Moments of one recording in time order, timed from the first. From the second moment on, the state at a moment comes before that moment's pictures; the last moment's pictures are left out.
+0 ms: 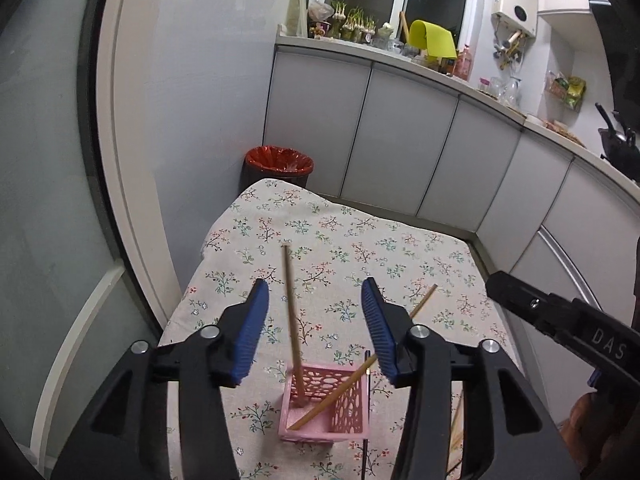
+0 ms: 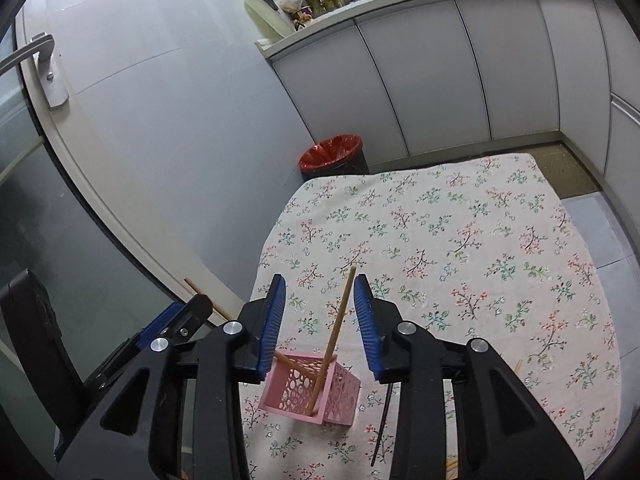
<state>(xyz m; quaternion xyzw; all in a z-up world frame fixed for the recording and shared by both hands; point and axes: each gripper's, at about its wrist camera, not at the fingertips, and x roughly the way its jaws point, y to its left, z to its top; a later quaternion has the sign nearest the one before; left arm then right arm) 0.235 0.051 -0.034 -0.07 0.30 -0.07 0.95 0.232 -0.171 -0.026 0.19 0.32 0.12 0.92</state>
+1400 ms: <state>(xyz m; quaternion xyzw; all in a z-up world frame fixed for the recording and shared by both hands) 0.232 -0.144 -0.176 0.04 0.57 -0.23 0.79 0.148 -0.352 -0.169 0.15 0.57 -0.06 0.80</state>
